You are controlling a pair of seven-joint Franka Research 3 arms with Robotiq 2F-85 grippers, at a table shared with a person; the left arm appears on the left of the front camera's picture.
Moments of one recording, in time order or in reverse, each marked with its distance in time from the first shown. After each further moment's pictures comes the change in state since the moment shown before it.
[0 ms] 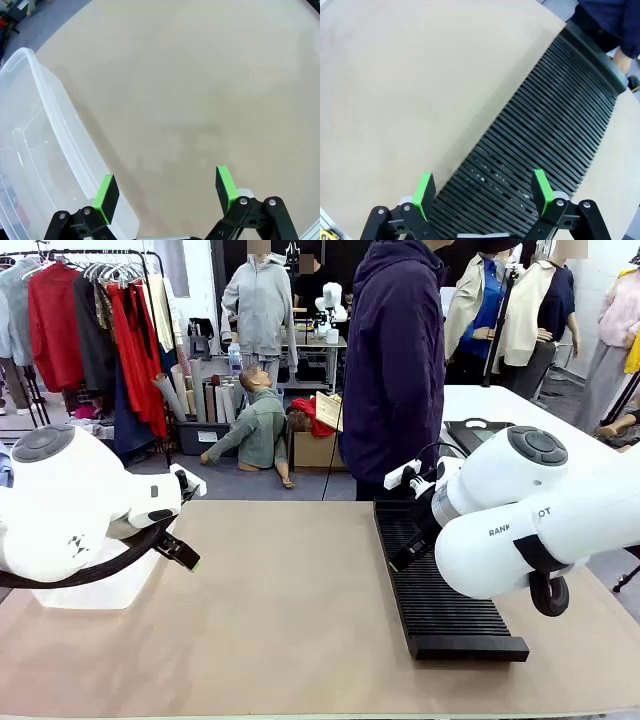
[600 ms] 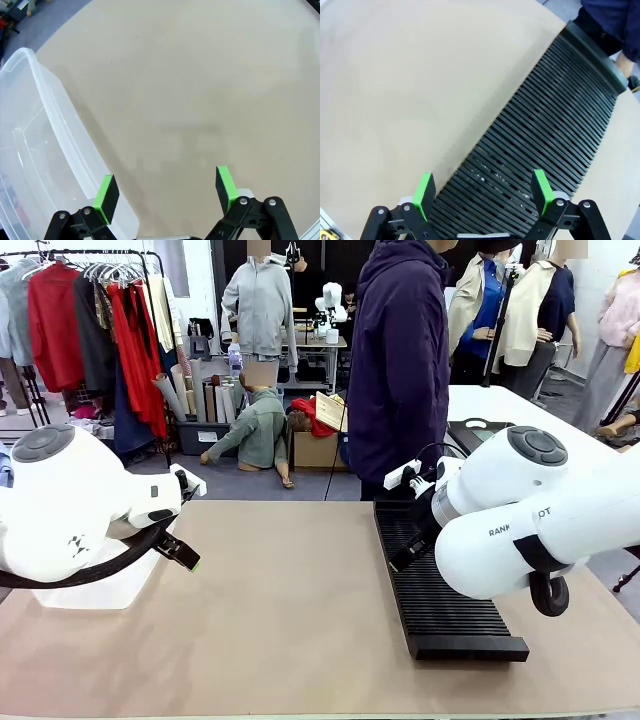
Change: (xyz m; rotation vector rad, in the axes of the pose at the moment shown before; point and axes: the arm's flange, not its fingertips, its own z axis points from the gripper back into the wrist) left arm 0.000 0.000 0.000 0.000 0.000 0.000; right arm 0.000 0.000 0.000 0.000 0.000 0.000
